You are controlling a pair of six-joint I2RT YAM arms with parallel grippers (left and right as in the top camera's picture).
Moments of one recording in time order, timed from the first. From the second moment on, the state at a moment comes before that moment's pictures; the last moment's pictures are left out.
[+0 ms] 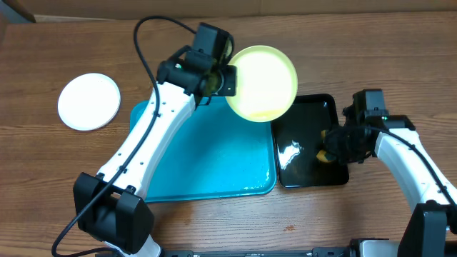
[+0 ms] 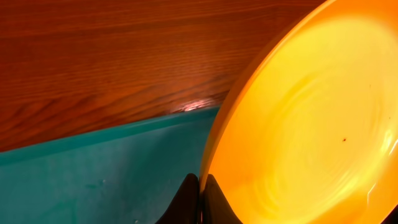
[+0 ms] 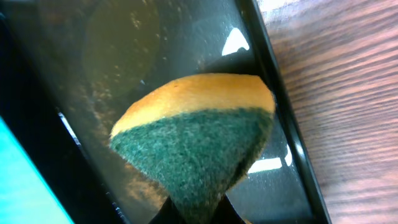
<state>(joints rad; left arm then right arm) -0.43 1.79 1.66 -0.86 0.02 -0.31 0.01 1.51 0.92 -0.81 -0.25 0.39</state>
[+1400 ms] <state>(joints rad) -0.94 1.79 1.66 -0.43 -0.79 0.04 -0.35 1.51 1.16 -0.92 -0.25 0.38</state>
